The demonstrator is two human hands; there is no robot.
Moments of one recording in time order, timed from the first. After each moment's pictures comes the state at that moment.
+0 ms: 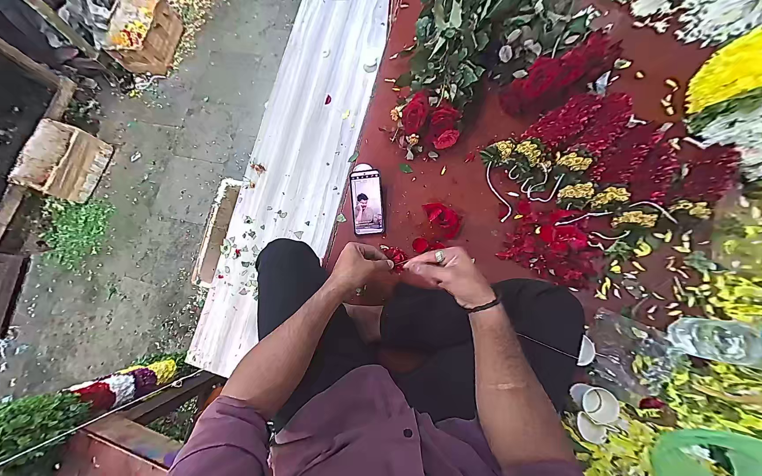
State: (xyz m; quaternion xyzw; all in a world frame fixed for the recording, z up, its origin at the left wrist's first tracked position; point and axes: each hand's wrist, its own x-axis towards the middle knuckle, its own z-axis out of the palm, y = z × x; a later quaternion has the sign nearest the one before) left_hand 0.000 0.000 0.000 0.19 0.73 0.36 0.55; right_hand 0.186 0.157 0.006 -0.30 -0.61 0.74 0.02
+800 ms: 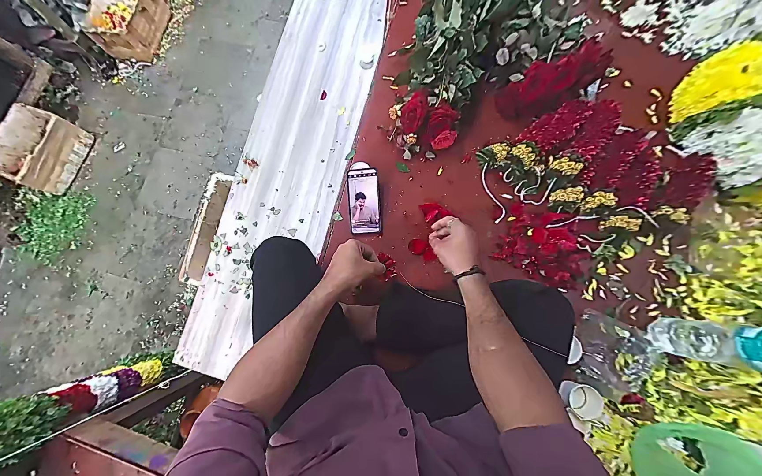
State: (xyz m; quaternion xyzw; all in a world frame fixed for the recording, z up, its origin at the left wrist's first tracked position) left_hand -0.009 0.004 0.007 0.26 0.78 0.23 0.53; right_hand 0.164 0.202 -0.057 -0.47 -0.81 0.35 -0.05
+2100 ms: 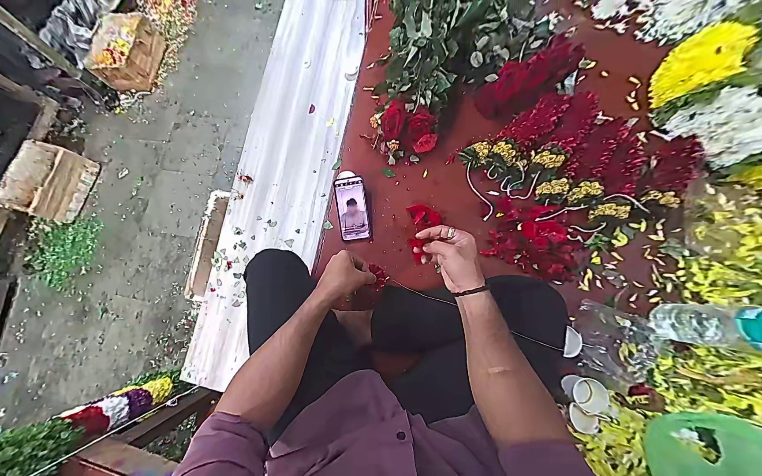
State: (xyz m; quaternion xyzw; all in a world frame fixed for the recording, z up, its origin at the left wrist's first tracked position) left_hand -0.006 0.009 0.003 0.27 0.78 0.16 0.55; right_hand 0.183 0.176 -0.010 -0.42 -0.53 0.72 0.17
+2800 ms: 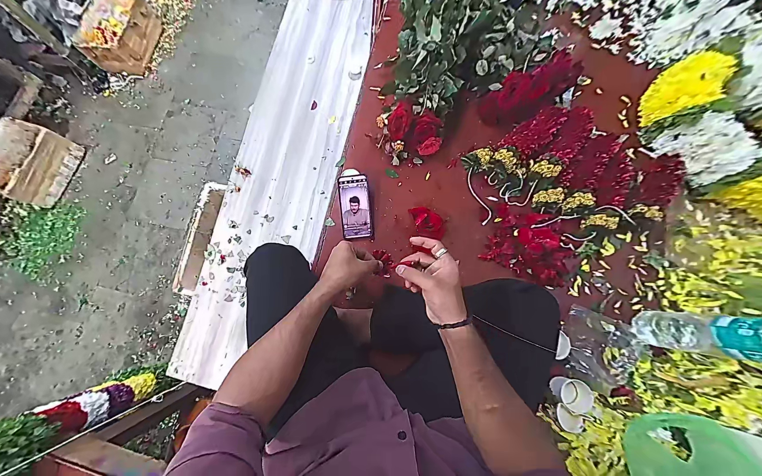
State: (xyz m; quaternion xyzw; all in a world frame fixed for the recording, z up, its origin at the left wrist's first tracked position) left_hand -0.008 0.010 0.005 0.25 0.77 0.28 0.52; right_hand 0.170 0.113 0.030 -0.42 -0.50 0.73 0.19
